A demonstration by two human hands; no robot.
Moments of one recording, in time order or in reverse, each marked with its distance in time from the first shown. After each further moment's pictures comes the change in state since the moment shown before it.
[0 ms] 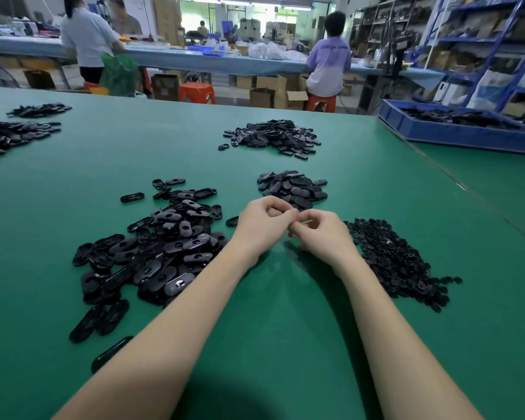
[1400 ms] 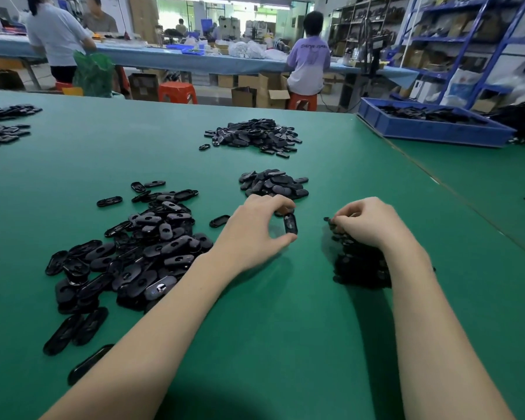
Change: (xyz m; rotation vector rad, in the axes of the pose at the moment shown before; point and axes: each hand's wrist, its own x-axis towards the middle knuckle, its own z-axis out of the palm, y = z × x) left_hand -0.021 0.007 -0.006 0.553 -0.113 0.589; right_hand 0.001 0.014 -0.094 -0.418 0.082 0.152
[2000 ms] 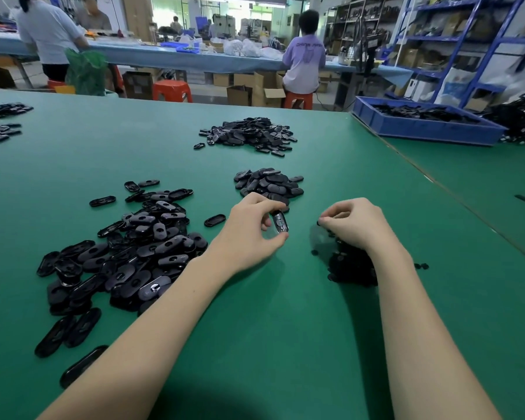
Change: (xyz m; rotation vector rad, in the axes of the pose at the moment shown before) left_hand -0.003 0.002 0.005 -0.123 0.028 -0.065; right_hand -0.005 -0.003 0.011 0.112 0.030 -0.021
